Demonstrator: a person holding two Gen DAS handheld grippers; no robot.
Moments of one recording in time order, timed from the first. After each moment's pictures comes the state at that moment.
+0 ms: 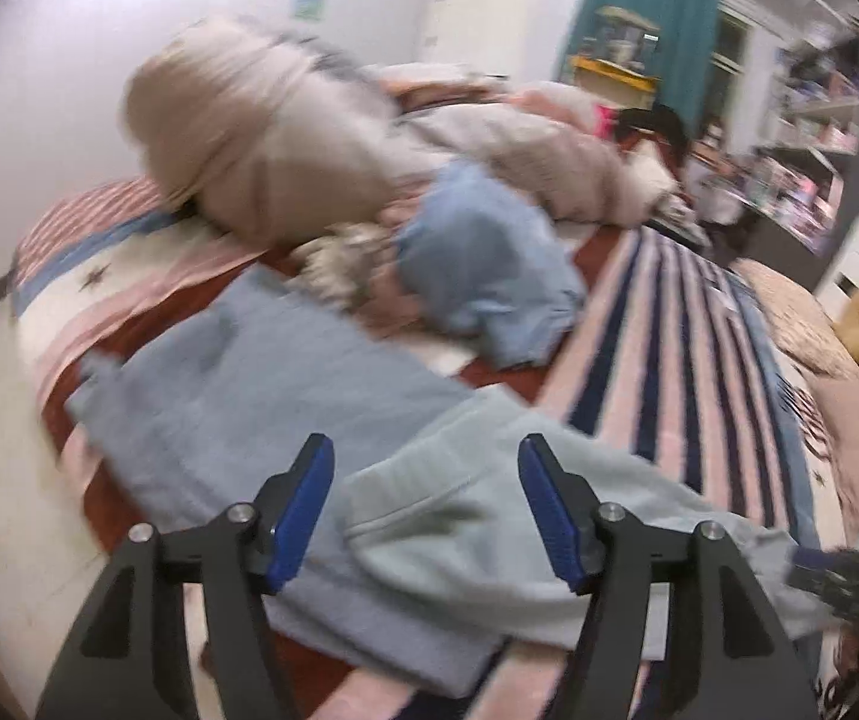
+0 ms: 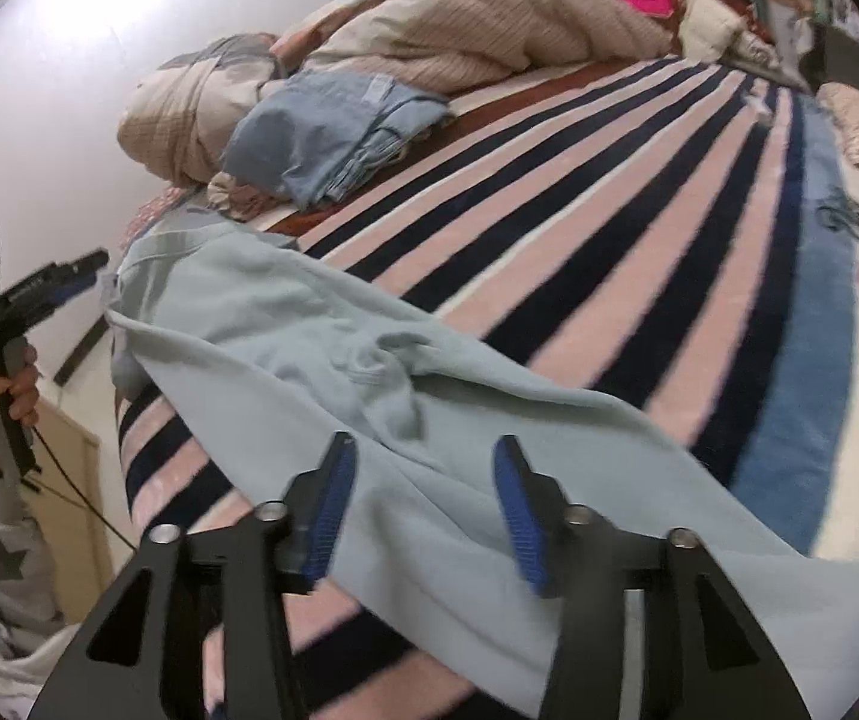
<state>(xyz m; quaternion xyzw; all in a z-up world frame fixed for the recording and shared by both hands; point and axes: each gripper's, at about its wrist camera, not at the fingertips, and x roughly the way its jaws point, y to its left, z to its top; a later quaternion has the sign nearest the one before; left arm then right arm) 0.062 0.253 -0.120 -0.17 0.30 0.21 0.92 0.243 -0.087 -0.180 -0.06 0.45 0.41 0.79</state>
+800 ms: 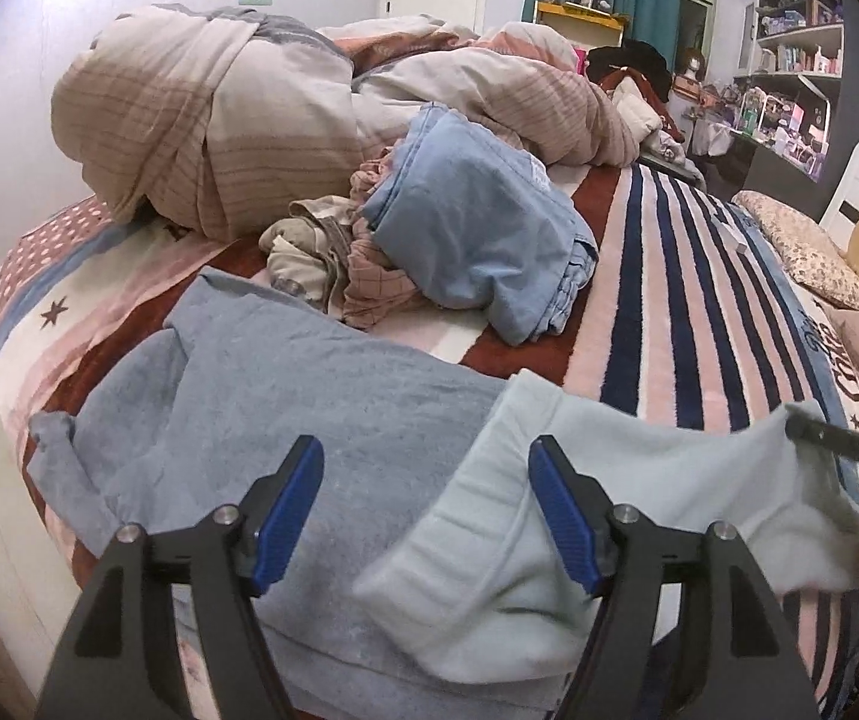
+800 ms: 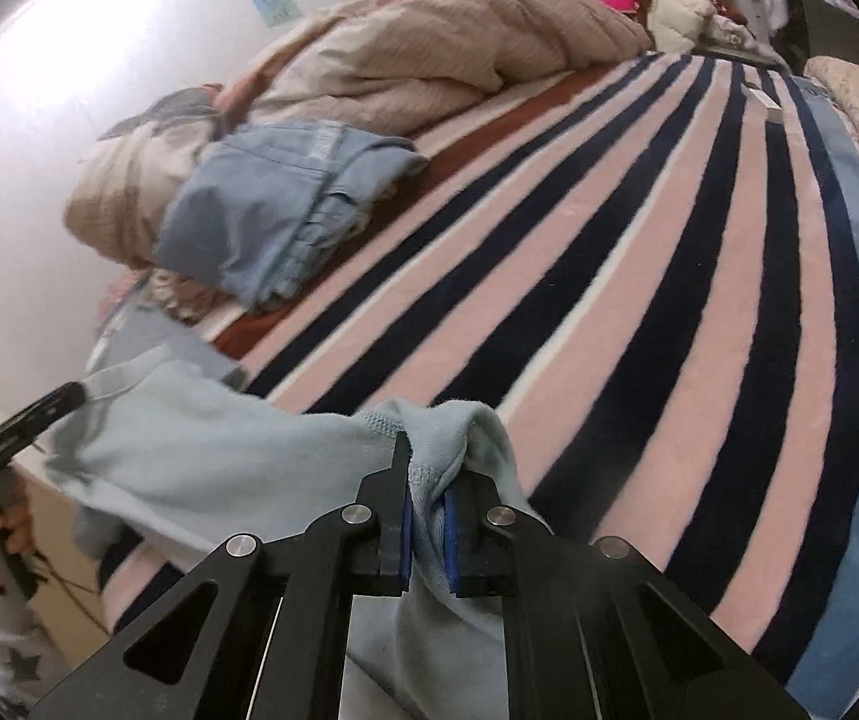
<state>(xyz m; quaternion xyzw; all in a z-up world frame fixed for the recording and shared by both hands) 0.108 0.282 -0.150 -0.12 0.36 0.20 0.90 0.331 -0.020 -0.191 0.00 0.45 0.37 0.81</state>
